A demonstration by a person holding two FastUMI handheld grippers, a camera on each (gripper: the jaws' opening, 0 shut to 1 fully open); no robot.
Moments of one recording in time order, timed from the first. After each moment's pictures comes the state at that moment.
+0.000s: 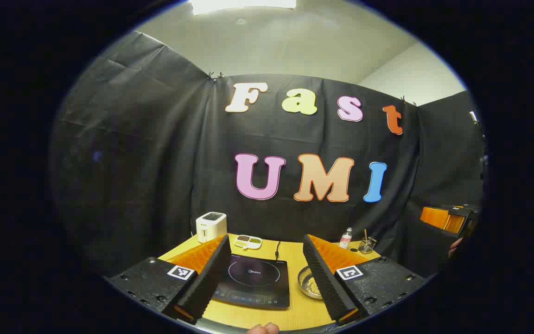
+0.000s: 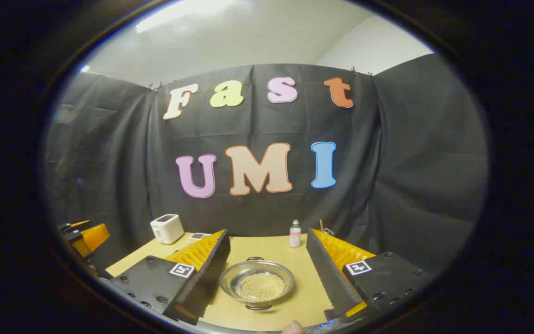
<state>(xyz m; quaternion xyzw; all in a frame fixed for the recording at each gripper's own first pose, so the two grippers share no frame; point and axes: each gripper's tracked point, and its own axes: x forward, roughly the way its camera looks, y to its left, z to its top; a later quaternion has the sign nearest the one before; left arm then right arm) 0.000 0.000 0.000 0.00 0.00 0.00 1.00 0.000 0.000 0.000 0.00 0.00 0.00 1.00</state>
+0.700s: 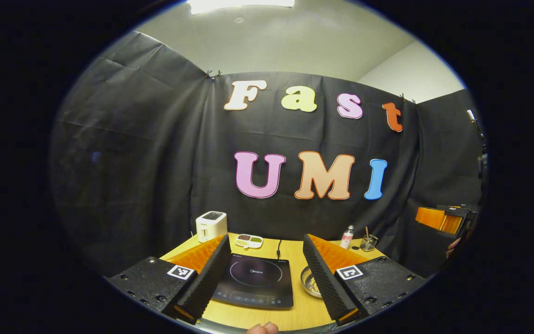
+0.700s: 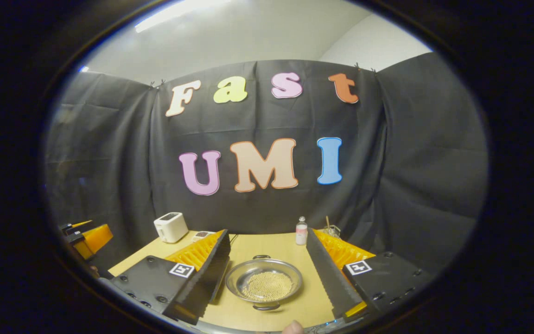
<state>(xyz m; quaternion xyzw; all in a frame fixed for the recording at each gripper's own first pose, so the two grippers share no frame) 0.011 0.004 -0.007 0.01 0.00 0.00 1.00 0.013 0.015 -0.010 0.01 0.01 0.01 1.00</state>
